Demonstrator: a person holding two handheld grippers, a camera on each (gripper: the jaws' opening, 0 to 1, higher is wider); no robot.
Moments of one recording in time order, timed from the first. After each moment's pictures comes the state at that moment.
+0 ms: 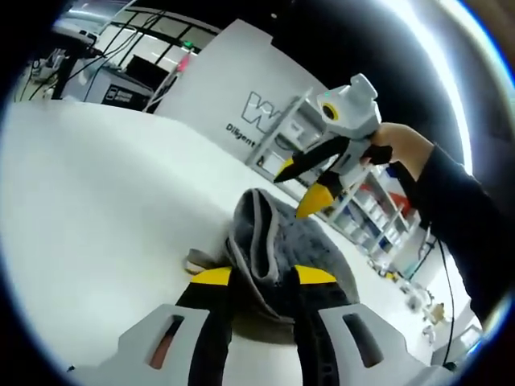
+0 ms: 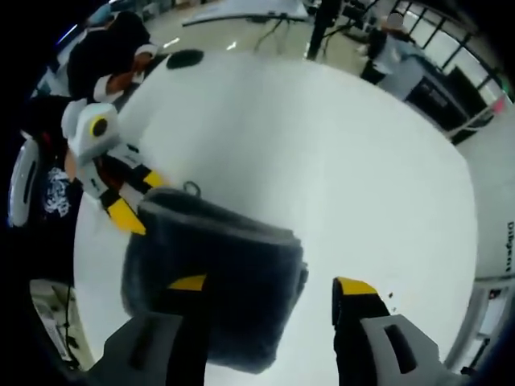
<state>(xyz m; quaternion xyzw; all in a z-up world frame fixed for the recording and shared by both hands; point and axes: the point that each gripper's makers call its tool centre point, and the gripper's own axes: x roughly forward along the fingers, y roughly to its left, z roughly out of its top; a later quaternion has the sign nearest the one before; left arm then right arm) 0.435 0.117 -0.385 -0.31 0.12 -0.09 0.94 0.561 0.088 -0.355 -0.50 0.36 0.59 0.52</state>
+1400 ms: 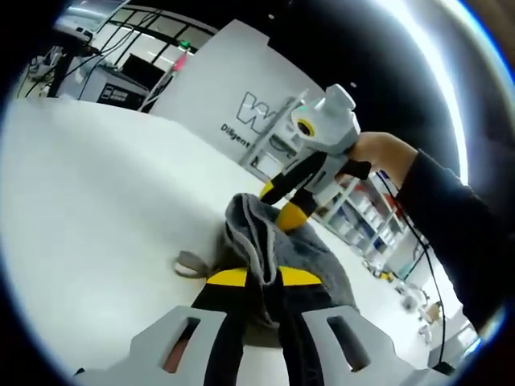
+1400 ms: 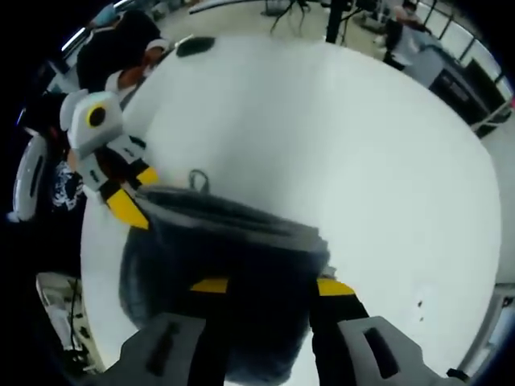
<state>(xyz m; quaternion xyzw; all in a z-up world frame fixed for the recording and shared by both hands) 0.438 0.112 -0.382 -0.32 0.11 -0.11 0.94 0.564 0.093 -0.381 -0.48 0.40 0.62 0.48</state>
